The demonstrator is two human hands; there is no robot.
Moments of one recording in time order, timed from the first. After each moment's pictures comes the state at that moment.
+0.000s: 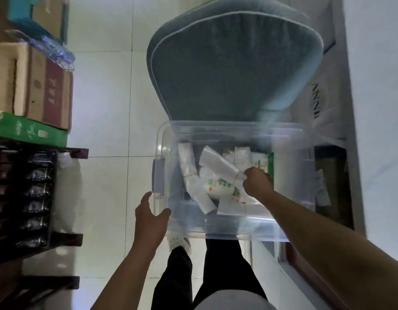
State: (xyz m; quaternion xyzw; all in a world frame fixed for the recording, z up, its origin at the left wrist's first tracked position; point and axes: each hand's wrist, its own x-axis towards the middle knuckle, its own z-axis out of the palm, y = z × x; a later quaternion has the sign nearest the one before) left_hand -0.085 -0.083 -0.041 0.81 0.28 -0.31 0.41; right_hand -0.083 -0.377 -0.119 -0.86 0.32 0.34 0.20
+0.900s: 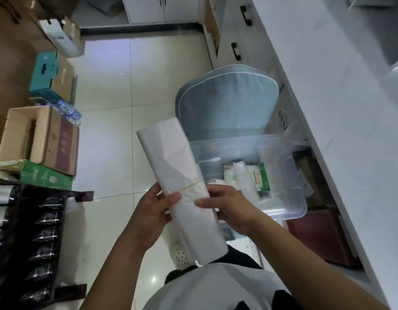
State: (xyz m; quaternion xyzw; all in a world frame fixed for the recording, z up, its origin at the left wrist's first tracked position) left_hand -0.055 0.022 0.111 0.54 0.07 -0.40 0.73; right_hand -0.130 -0.173 0.121 -0.51 0.25 0.21 0.79
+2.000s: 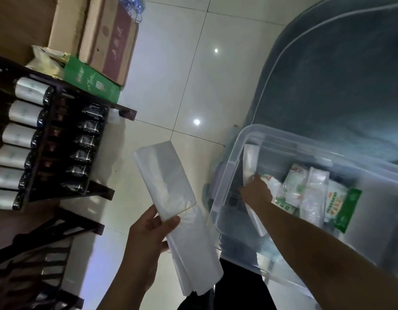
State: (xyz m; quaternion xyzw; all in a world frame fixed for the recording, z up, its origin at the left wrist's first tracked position) left_hand -0.053 0.026 -0.011 0.61 0.41 -0.25 0.63; right_hand -0.004 -0.214 -0.225 -0.81 0.31 0.42 0.27
